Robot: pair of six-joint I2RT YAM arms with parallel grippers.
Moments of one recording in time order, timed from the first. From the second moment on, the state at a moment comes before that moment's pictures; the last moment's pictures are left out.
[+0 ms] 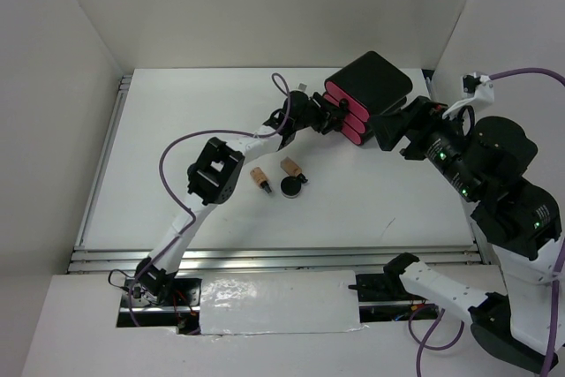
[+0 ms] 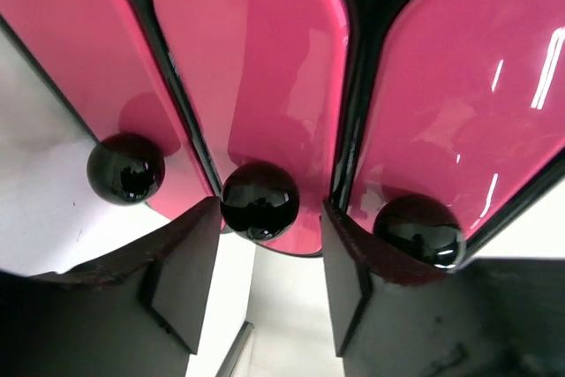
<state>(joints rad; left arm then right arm) -0.62 2.60 2.10 0.25 0.31 -1.47 0.53 0.90 1.68 -0.92 0.17 0.54</state>
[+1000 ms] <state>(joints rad) -0.55 2.41 1.73 0.43 0.34 -1.41 0.53 0.93 1.67 -0.90 0.07 0.55</state>
